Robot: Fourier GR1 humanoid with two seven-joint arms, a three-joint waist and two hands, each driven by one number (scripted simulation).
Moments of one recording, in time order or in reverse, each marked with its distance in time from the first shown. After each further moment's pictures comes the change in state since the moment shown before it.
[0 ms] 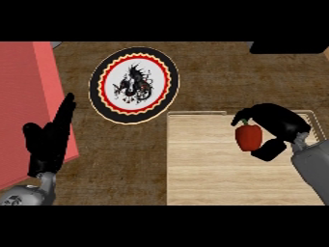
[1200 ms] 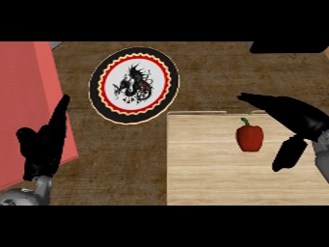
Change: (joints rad) left arm 0.018 0.052 -0.034 -0.018 0.045 0.044 -0.029; right arm 0.003 -0.098 -0.039 -0.159 -0.182 0.042 0.131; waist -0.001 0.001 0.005
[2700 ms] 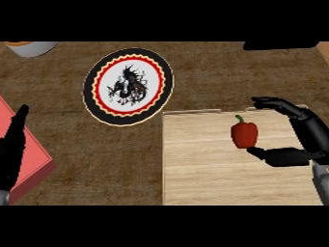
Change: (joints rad) left arm 0.118 0.184 0.082 0.028 0.078 -0.015 -0.116; right arm 0.248 0.221 -0.254 0.015 -0.373 -0.389 -0.521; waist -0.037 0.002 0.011
